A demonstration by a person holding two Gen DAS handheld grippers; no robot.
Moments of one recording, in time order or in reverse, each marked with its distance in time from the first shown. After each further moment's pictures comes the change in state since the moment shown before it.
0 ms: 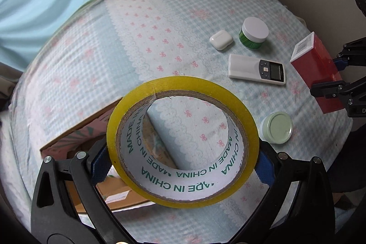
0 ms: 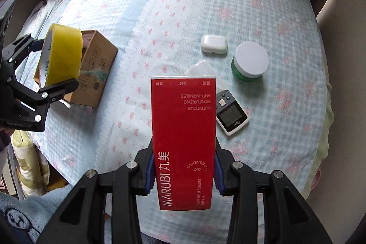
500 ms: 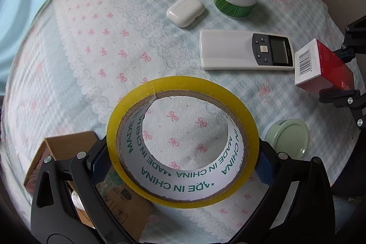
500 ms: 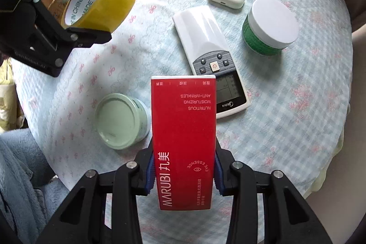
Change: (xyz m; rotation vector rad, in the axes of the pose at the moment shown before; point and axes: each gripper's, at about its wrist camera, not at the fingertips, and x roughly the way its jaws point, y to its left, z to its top) left arm 0.119 -0.074 0.035 0.156 0.149 -0.042; right arm 0.099 -0.067 -0.015 -0.275 0.175 -0.006
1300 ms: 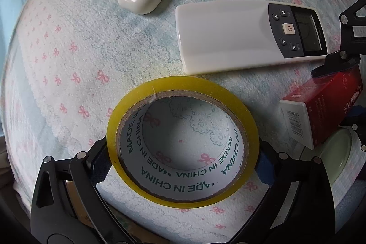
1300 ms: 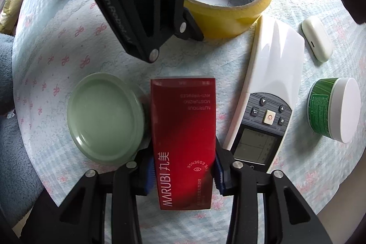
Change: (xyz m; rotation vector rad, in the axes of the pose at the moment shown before) left arm 0.114 -0.060 0.042 0.220 0.110 0.022; right arm 0.074 0.077 0.014 -0.546 0.134 -0.090
